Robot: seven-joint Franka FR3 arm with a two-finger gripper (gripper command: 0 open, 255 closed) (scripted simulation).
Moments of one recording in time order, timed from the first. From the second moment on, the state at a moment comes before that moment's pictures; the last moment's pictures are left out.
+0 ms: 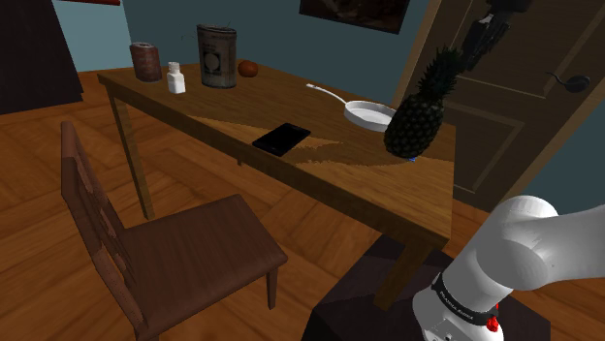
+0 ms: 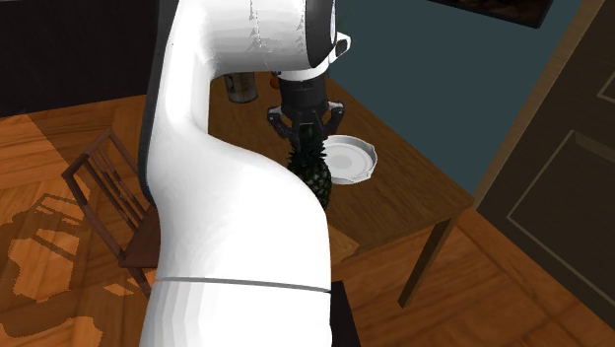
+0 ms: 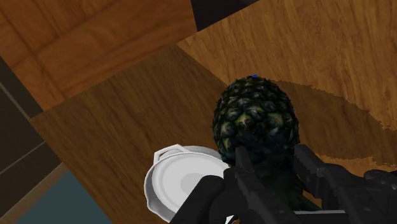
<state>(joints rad) -0.08 -0.82 -0.15 -1.99 -0.20 1.33 -0.11</state>
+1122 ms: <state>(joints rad) -0.08 -0.70 -0.14 -1.74 -0.19 1.20 -0.12</state>
